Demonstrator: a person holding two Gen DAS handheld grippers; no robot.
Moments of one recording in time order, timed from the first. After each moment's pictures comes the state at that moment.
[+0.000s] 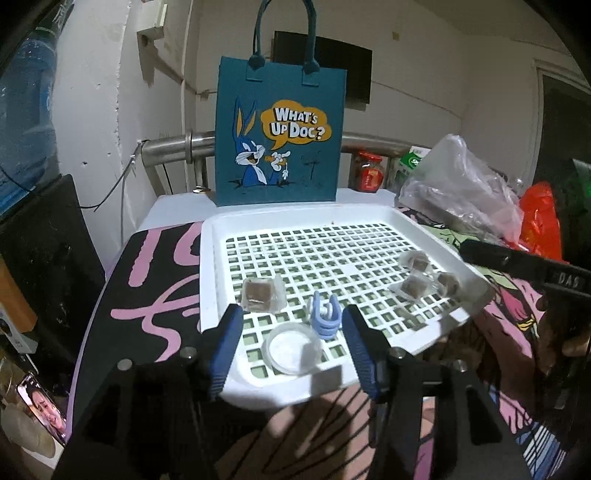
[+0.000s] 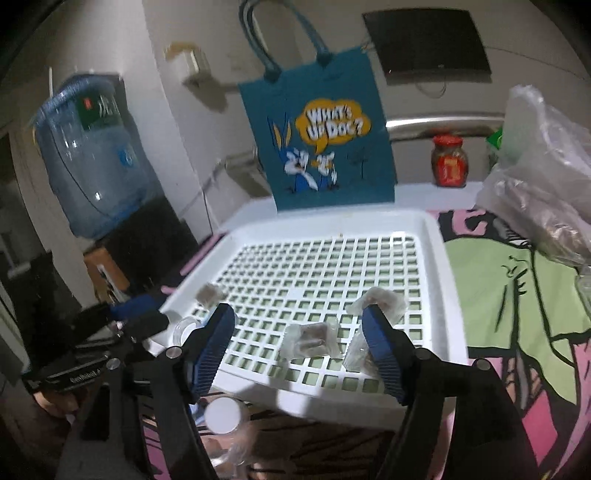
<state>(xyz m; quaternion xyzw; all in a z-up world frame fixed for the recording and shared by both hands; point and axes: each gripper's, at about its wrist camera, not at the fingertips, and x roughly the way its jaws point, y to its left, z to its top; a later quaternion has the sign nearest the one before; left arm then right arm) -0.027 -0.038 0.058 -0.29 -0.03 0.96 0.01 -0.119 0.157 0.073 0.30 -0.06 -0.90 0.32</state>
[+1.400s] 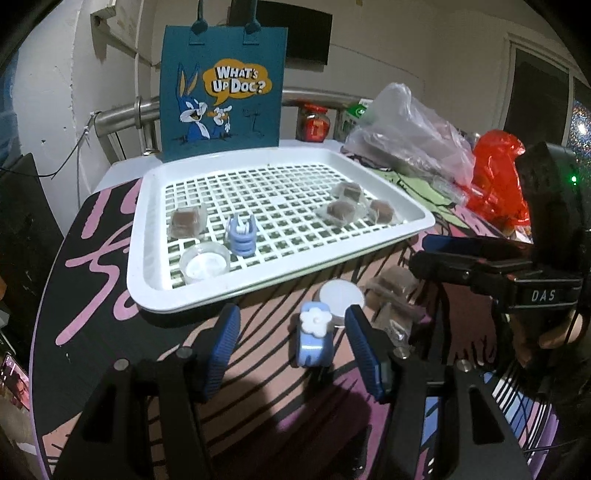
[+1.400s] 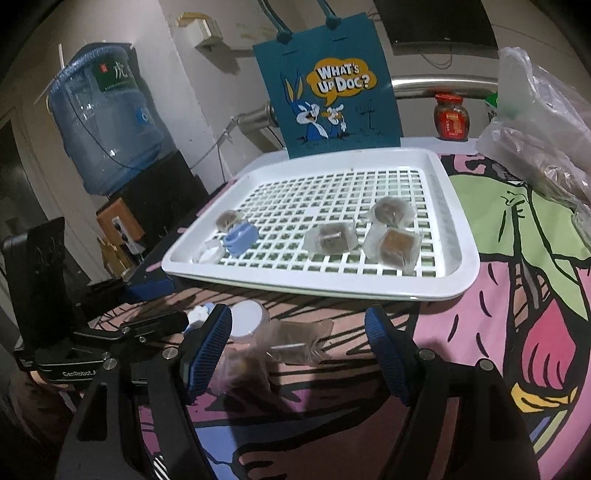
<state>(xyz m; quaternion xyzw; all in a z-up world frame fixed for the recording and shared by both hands) 0.004 0.008 0.033 -0.36 -0.01 0.93 0.09 -0.066 0.162 0.037 0.36 -0.03 -0.87 0.33</state>
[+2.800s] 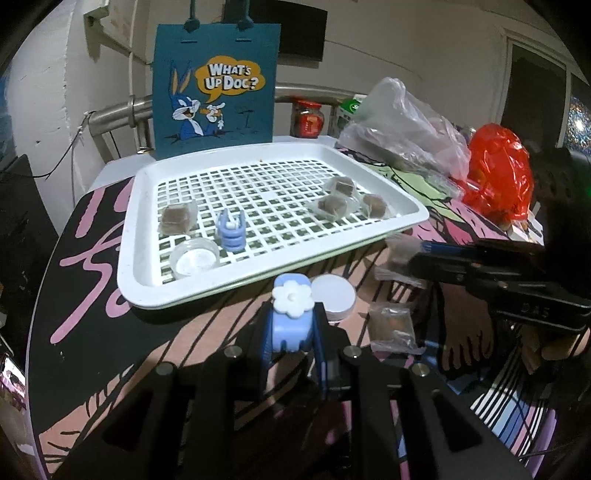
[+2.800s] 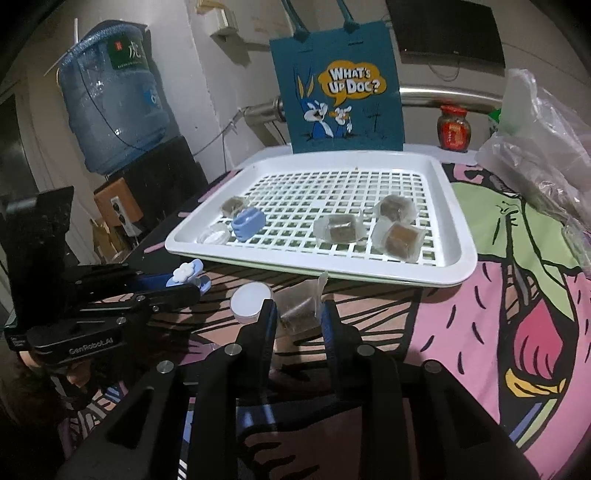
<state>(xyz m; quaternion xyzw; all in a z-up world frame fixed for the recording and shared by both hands) 0.004 0.011 0.033 -0.36 -0.01 0.93 0.10 -0.043 0.157 0.040 0.35 0.01 -0.88 0.33</state>
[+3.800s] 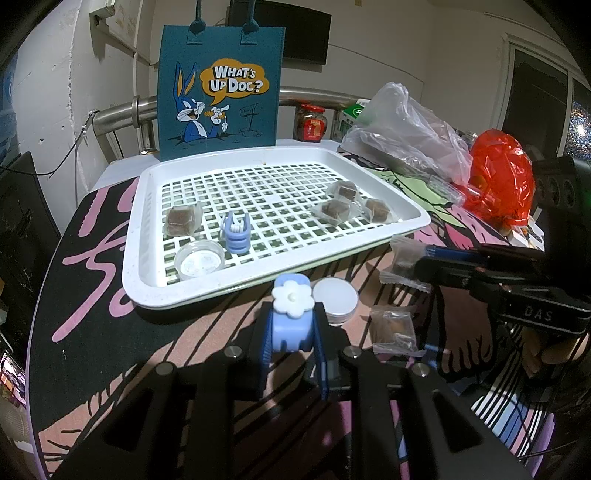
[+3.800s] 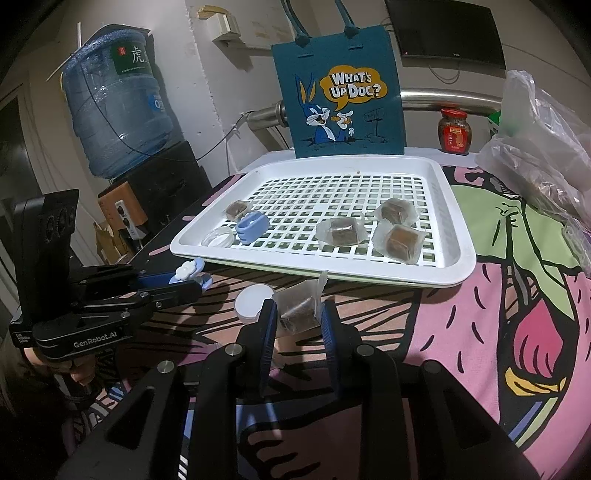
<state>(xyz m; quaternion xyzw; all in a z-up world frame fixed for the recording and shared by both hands) 0.006 0.008 0.033 -0.36 -0.02 0.93 0.10 -0.040 0.158 0.041 0.34 0.00 -0.88 0.33</state>
